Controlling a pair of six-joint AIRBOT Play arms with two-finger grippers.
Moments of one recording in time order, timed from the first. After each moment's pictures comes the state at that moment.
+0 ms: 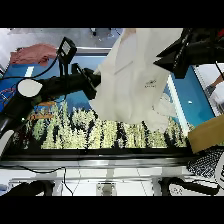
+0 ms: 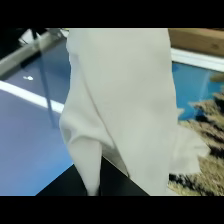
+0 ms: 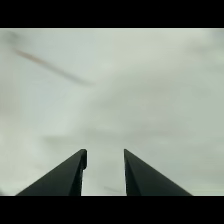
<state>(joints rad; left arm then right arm) -0.38 -1.19 1.30 0.45 -0.70 -0.25 -0.06 -1.37 2.03 -0.85 1.50 0.41</state>
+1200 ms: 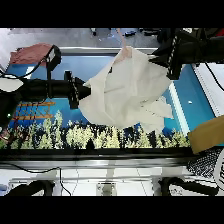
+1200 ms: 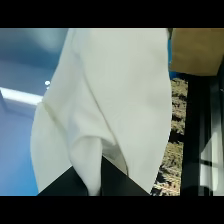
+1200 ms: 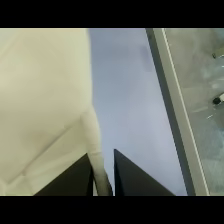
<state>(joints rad) -0.21 -1.18 1.30 0.39 -1.08 -0.15 0.02 -1.38 2.00 -0.85 1.45 0.06</state>
